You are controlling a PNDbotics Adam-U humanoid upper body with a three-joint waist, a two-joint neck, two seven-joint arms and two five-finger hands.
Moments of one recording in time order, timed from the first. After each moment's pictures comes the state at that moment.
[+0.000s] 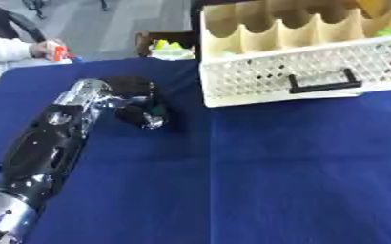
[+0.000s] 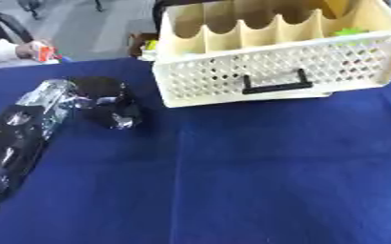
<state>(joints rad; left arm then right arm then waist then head) -1.26 0.41 -0.07 -0.63 -1.33 -0.69 -0.31 -0.83 -0.50 -0.01 -1.98 -0.08 0.19 -0.30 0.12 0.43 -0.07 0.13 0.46</state>
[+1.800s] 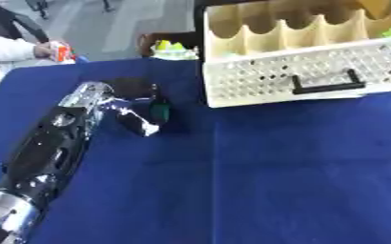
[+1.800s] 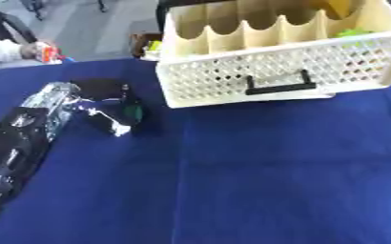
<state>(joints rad) -1.25 0.40 -0.07 -0.62 -1.32 -0.68 -0.28 -0.82 -0.48 -0.02 -1.98 -0.09 0.18 -0.31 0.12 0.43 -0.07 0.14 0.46</state>
